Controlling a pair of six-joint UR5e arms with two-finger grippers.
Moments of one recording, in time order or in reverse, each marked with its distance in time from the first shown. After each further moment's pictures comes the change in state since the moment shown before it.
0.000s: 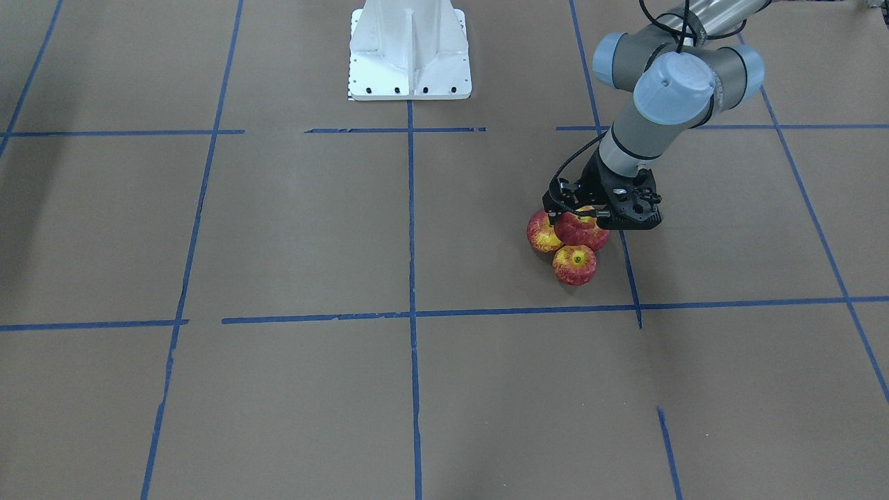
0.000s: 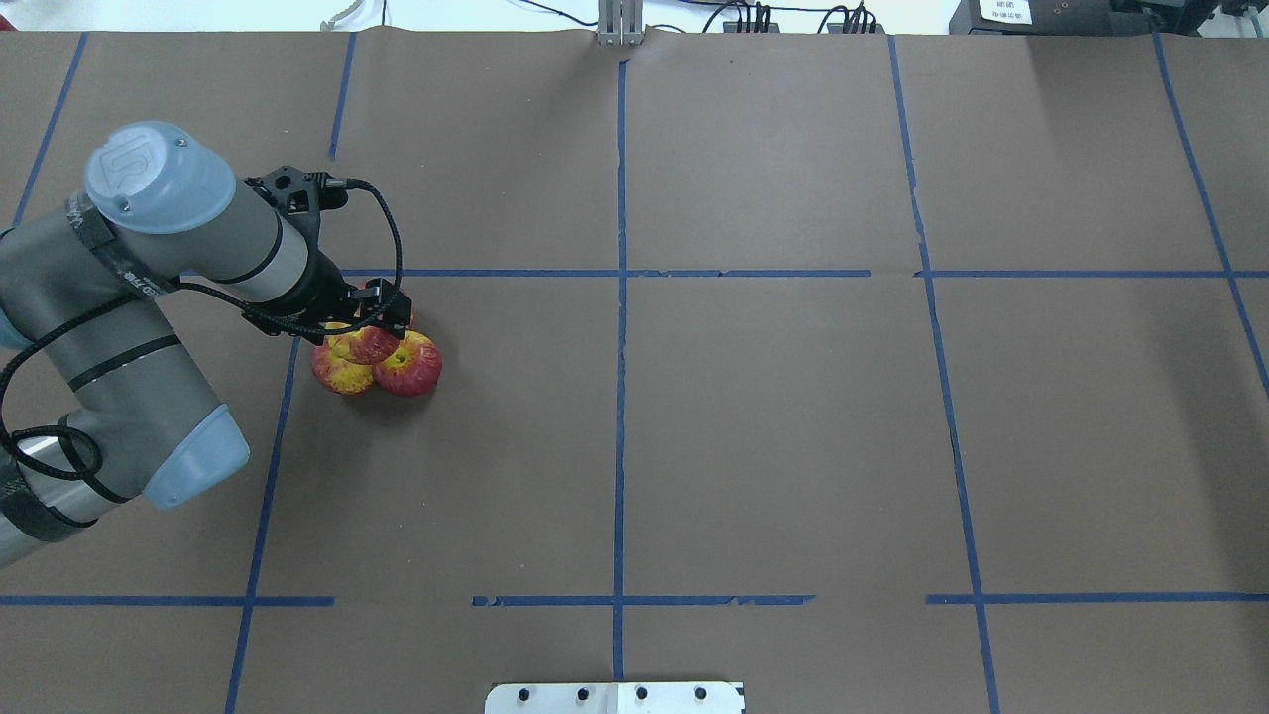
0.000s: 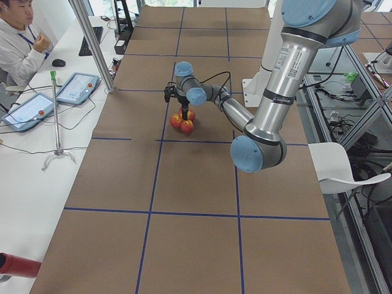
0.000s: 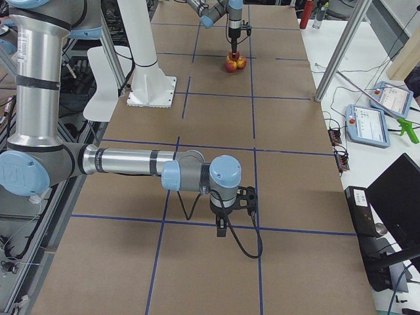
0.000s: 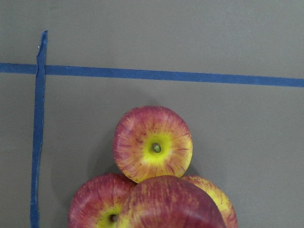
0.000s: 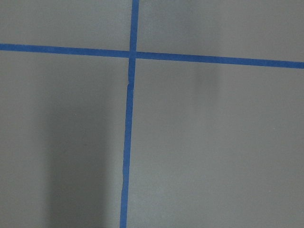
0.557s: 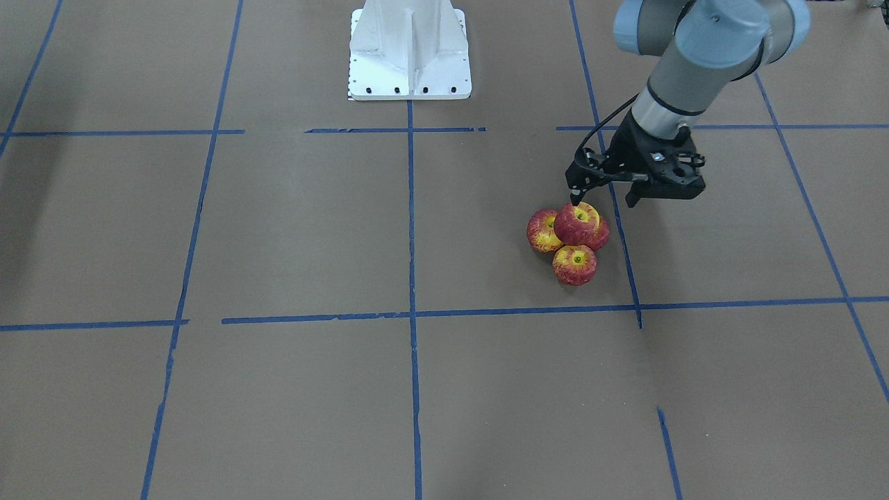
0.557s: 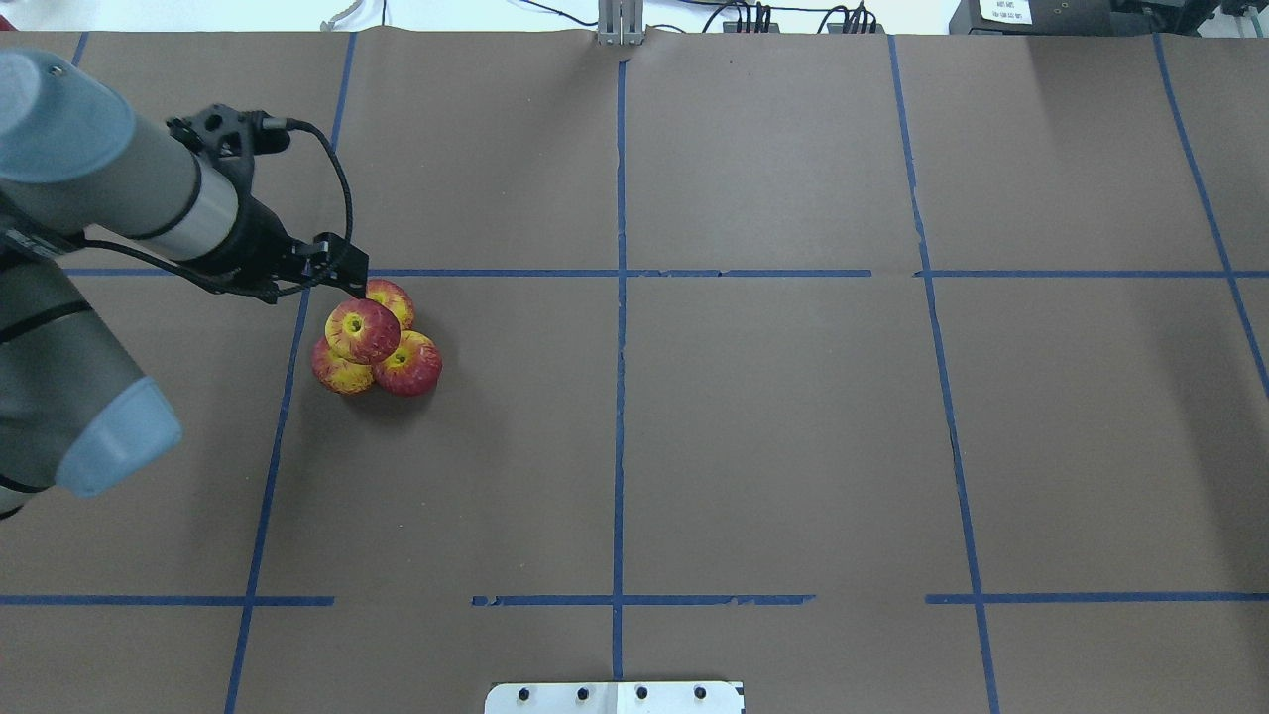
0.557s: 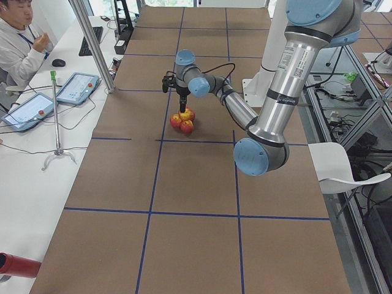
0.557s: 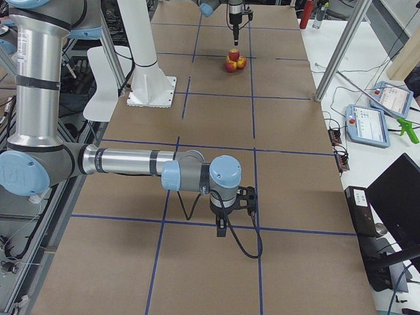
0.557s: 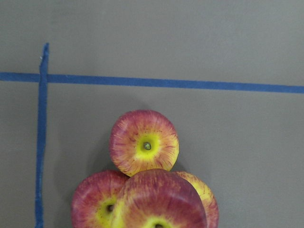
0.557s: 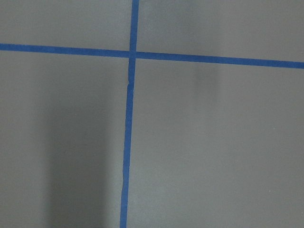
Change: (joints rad) left arm -0.121 0.051 -0.201 0.133 -0.002 0.107; right arm 0.000 0.000 0.000 0.000 0.000 0.000
